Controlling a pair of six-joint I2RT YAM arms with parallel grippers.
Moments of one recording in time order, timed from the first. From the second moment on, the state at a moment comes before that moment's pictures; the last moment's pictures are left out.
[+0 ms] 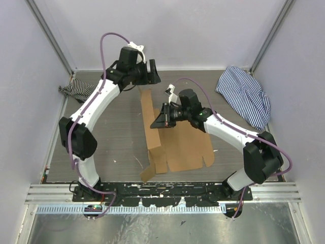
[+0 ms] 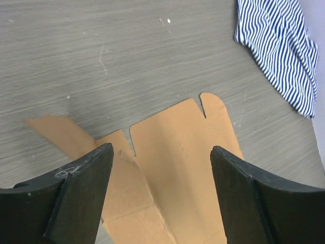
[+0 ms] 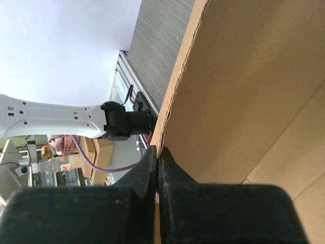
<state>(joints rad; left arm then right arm) -0.47 1.82 1.86 -0.60 0.12 -0.40 0.62 1.51 1.05 -0.05 -0.73 0.76</state>
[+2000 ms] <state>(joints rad) -0.58 1.88 2.14 -1.28 -0.11 -0.26 0.63 1.59 1.18 -0.11 -0.52 0.78</state>
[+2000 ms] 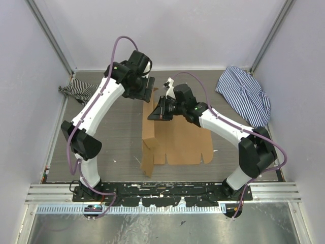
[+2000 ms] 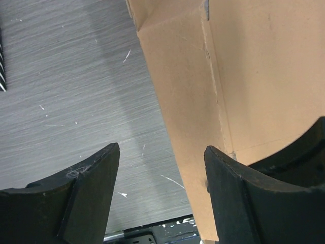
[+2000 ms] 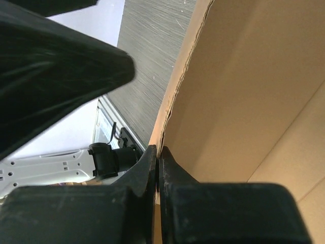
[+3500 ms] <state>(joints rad) -0.67 2.07 2.22 -1.30 -0.36 -0.35 0.69 1.64 1.19 -0.10 -0.47 0.82</state>
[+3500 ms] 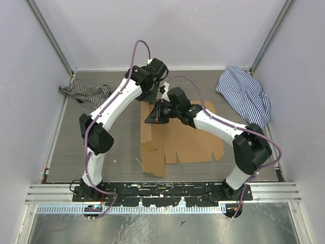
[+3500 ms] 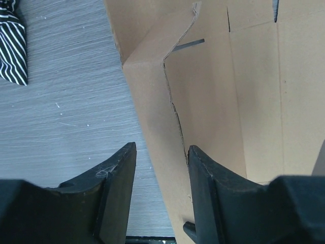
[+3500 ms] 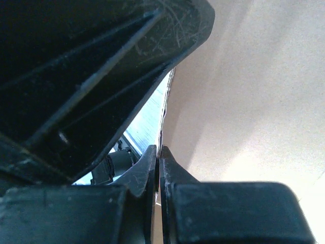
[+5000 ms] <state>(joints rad) -0.68 1.93 2.07 -1.27 -0.53 -0.24 0.61 1.47 1.18 -0.28 -0.29 0.72</state>
